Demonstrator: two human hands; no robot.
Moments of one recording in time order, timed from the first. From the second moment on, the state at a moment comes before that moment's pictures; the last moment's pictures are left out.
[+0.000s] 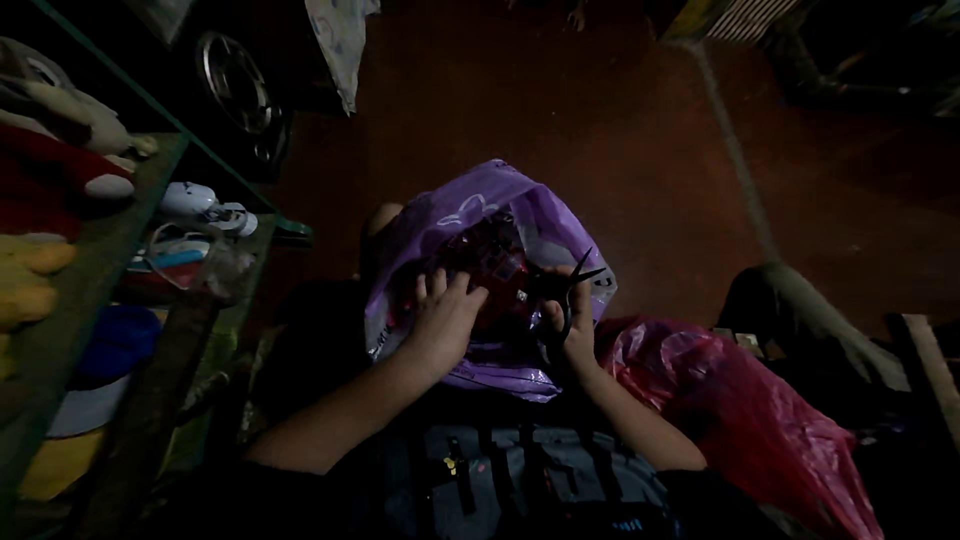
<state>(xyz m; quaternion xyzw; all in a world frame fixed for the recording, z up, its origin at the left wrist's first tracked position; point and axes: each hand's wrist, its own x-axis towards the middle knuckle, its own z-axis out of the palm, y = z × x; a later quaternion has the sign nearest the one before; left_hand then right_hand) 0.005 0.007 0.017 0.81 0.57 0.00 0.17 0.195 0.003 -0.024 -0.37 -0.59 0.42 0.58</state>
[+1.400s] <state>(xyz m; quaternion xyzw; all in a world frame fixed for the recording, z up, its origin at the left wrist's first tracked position) -0.006 0.001 -0.007 0.62 0.42 0.63 0.21 0.204 0.005 -0.006 -0.27 -0.44 0.33 0.79</state>
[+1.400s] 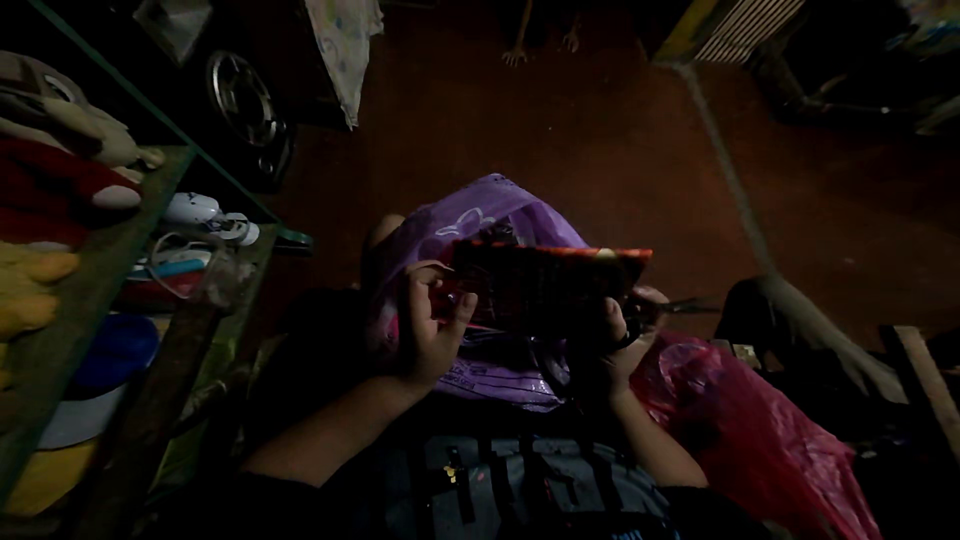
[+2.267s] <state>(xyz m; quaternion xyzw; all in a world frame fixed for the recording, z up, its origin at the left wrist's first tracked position) -0.004 0.002 -0.002 0.67 0.36 0.57 0.32 0.210 0.014 0.001 -0.35 -0.33 0.44 0.76</state>
